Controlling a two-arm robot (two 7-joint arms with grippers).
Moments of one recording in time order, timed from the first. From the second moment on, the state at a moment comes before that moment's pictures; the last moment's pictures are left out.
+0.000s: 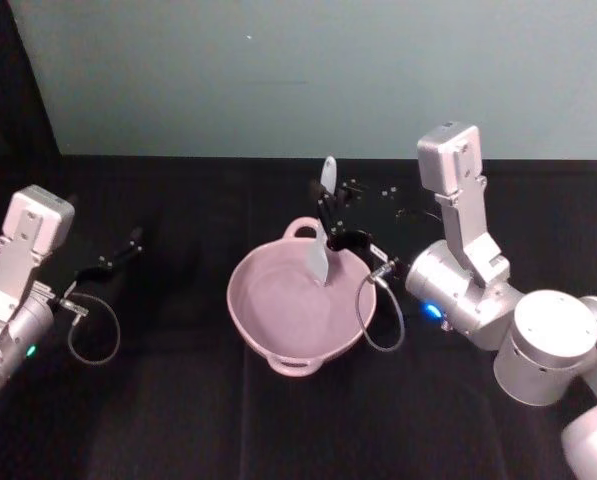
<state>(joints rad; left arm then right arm) -0.20 0.60 0.45 -1.41 -0.25 -0.12 0.03 0.28 0.25 -0.41 -1.50 0.22 0.03 0.30</state>
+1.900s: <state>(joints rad) -0.20 0.60 0.45 -1.41 -0.25 -0.12 0.03 0.24 0.25 -0.39 -1.55 0.17 0.05 0.30</state>
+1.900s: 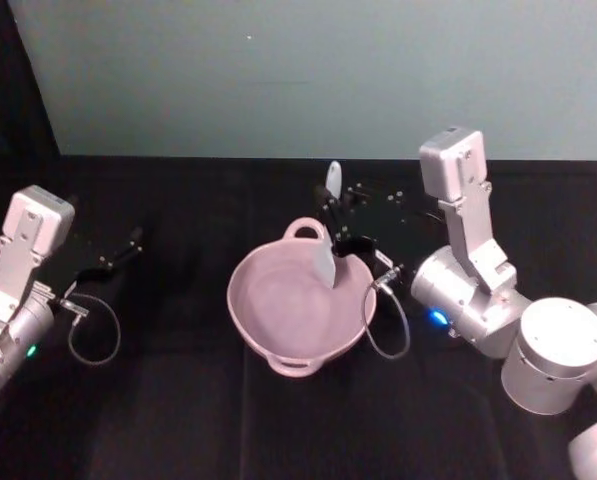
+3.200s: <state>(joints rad) -0.20 0.60 0.45 -1.41 -0.25 -0.12 0.03 0.28 0.25 -0.47 -1.54 0.29 0.11 0.35</state>
